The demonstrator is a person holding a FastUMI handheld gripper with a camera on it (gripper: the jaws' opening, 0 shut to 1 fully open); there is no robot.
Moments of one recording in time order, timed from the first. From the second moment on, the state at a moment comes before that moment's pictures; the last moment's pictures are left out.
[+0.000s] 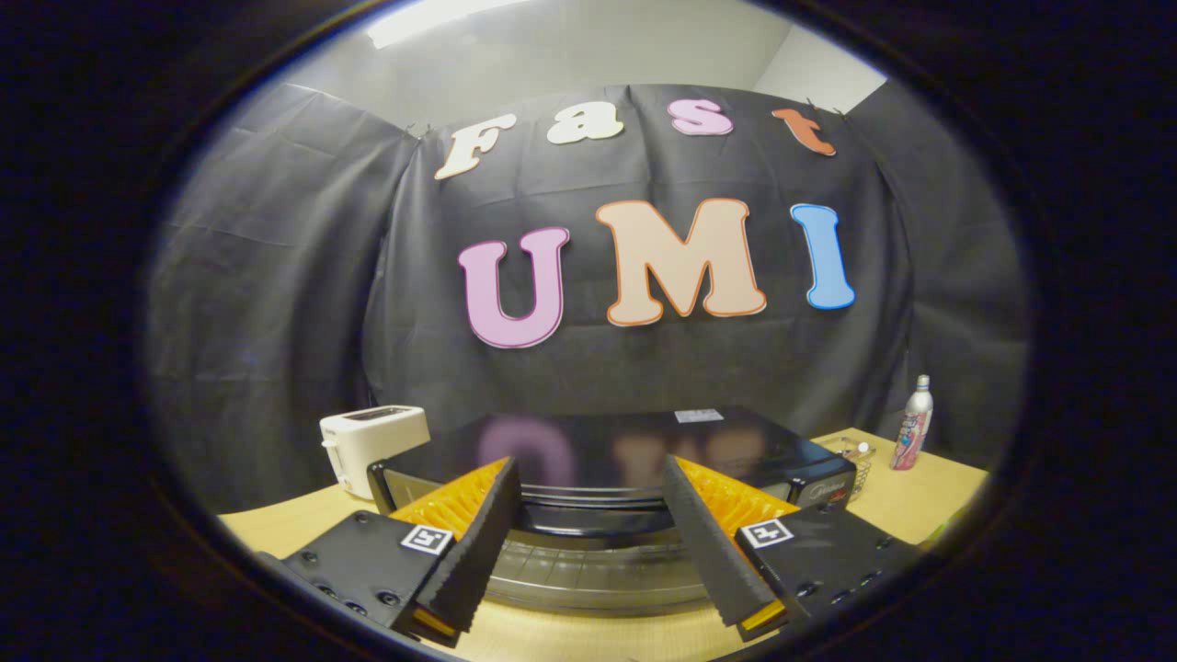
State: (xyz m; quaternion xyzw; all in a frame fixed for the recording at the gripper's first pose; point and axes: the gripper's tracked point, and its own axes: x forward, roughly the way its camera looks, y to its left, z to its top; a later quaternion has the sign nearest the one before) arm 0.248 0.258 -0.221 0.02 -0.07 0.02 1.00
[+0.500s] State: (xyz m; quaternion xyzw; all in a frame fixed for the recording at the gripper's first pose) arm 0.196 0.257 -0.238 0.03 -0.09 0.03 1.00
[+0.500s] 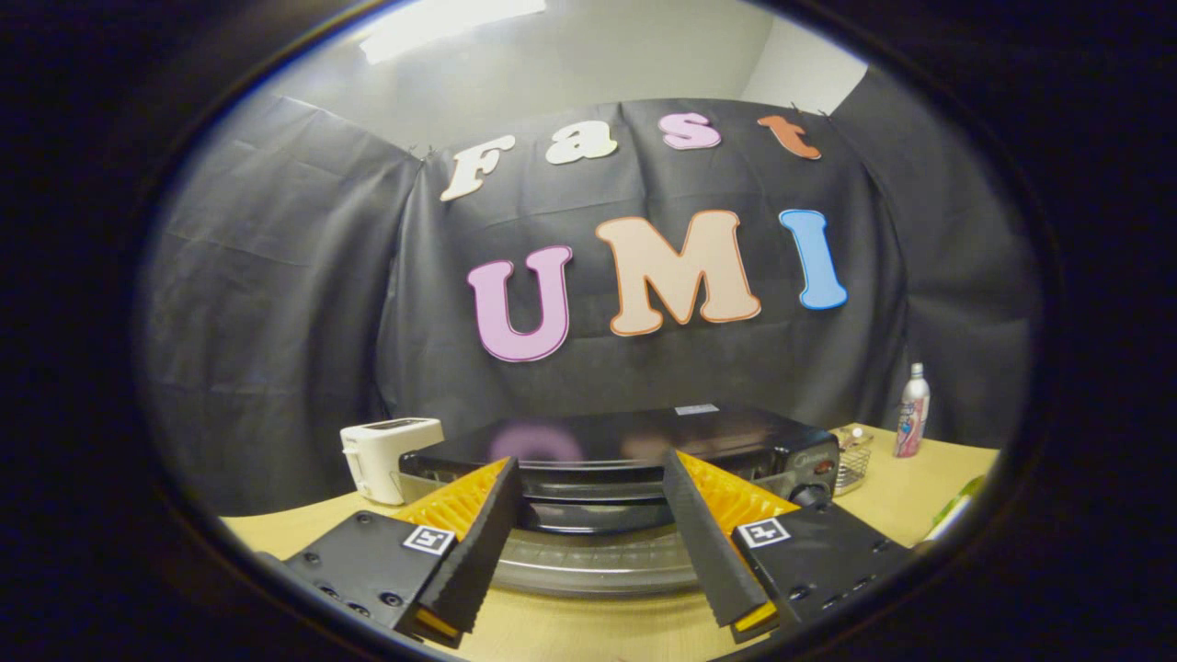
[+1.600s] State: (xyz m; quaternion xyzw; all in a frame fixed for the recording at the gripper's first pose) arm 0.093 0.255 -0.358 -0.01 0.11 0.06 0.99
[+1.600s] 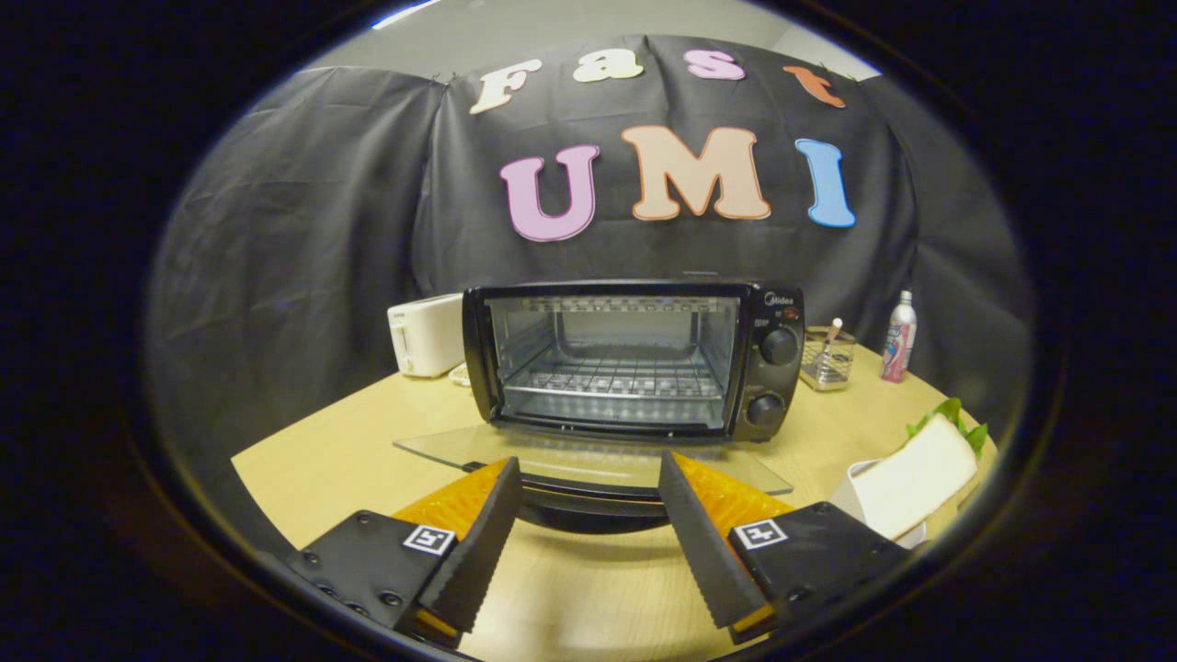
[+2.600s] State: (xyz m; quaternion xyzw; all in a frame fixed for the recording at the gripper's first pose) arm 0.092 0.244 -0.372 0.03 0.15 0.12 0.98
